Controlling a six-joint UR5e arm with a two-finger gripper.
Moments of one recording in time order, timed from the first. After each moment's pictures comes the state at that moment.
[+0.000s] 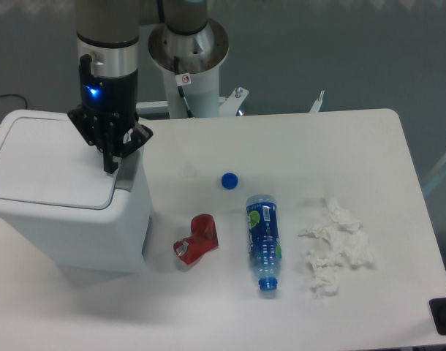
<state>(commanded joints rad) 2.18 -1.63 -1.56 -1.19 1.37 0.55</state>
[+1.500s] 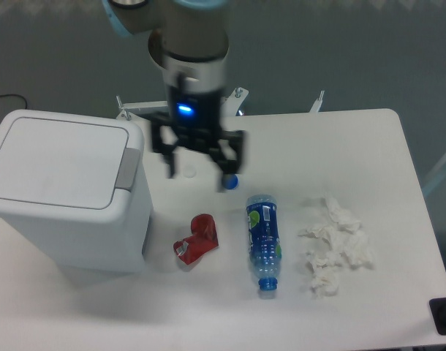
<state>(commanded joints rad) 2.55 -1.75 -1.51 -1.13 1.43 0.94</state>
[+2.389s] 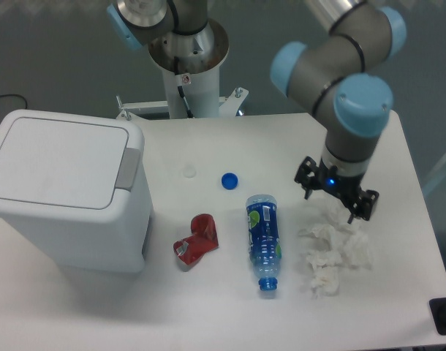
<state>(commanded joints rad) 2.67 -2.04 -1.42 -1.18 1.59 1.31</state>
